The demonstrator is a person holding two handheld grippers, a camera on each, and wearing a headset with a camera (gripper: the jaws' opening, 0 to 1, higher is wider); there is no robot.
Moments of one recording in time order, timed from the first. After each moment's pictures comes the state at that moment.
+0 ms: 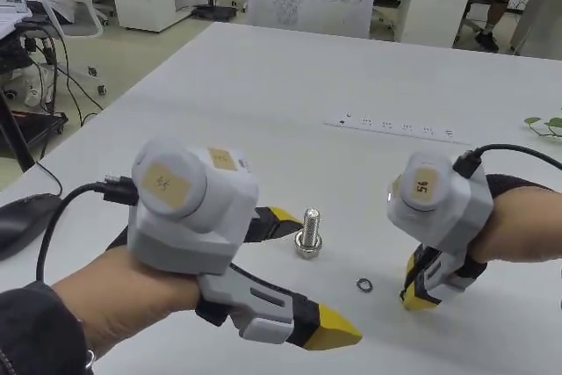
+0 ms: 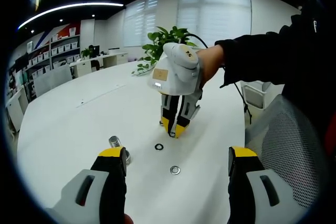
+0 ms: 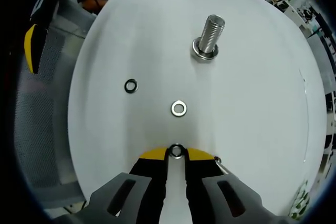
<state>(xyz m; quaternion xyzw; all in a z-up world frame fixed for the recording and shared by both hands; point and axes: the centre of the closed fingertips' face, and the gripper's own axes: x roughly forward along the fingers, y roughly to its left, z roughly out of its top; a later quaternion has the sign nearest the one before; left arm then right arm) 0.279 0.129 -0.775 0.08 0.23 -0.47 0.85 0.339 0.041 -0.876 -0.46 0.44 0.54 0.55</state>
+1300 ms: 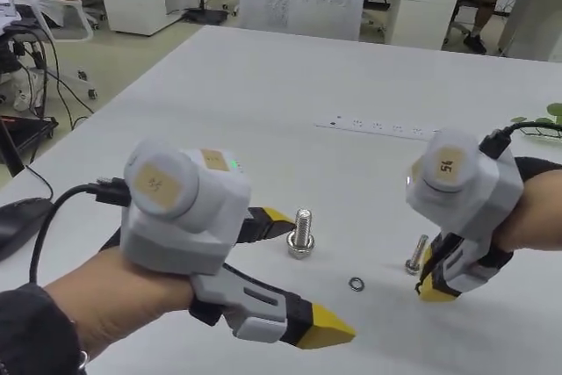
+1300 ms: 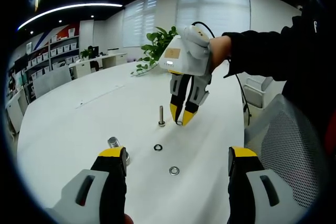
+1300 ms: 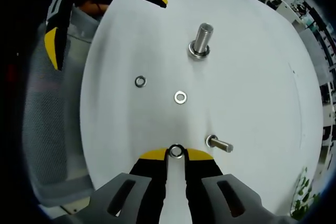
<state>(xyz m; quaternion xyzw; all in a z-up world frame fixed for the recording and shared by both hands) 0.277 0.127 -0.774 0.08 0.22 -0.48 0.85 0.329 0.019 -0.843 -0.45 0.45 0.52 0.57</state>
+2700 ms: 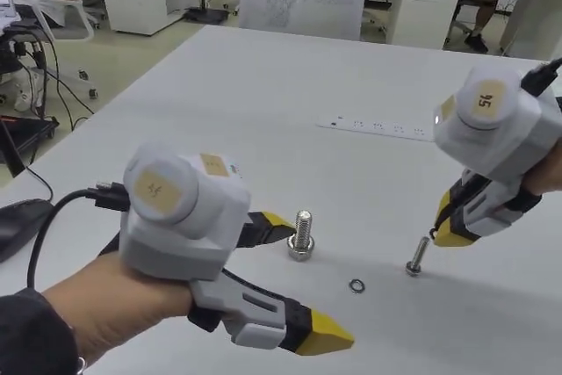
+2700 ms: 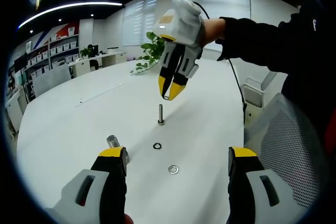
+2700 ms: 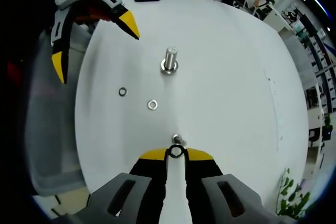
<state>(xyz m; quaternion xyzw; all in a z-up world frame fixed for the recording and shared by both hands) 0.276 0.128 -0.777 0.08 0.23 -0.48 0.84 0.366 0.021 -0.795 -0.46 0.41 0.51 0.60</state>
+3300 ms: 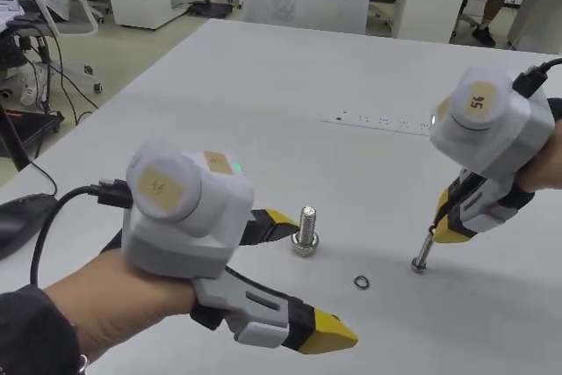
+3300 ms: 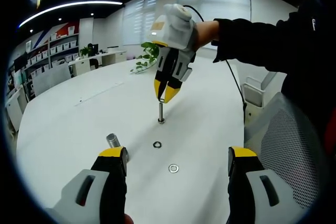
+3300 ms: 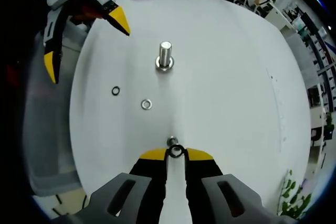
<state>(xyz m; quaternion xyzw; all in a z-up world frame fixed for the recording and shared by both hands) 0.275 0.129 -0.780 0.08 0.23 -0.48 0.84 0.376 0.023 -0.809 -0.46 0.42 0.51 0.60</state>
